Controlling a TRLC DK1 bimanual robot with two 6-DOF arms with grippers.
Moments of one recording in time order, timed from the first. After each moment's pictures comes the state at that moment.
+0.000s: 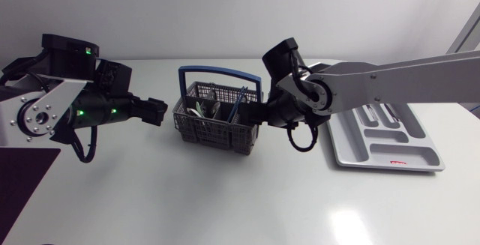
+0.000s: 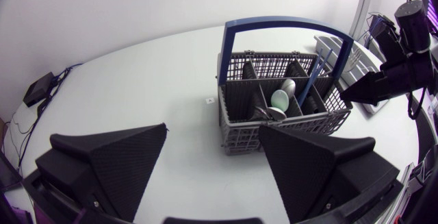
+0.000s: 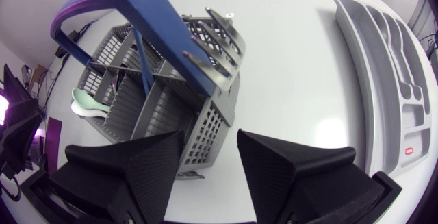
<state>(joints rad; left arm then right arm) -0.23 1.34 0.79 -0.11 0.04 0.08 0.57 1.76 1.13 -0.30 0.09 0.58</state>
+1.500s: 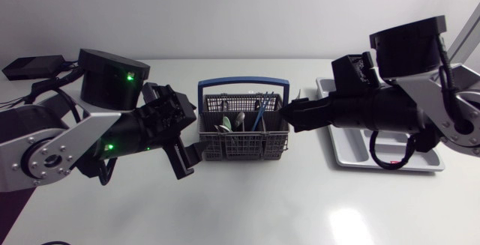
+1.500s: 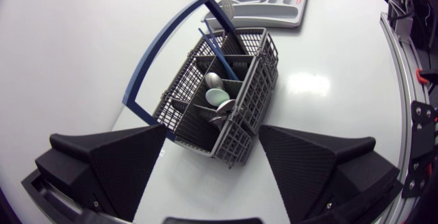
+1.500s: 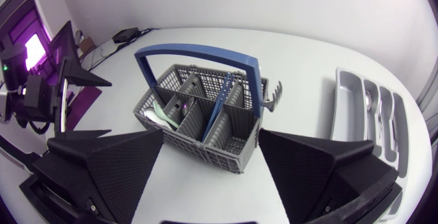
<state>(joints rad) -0.61 1.27 0.75 -0.12 0.01 0.67 0.44 1.19 0.81 -0.25 -0.17 0.15</state>
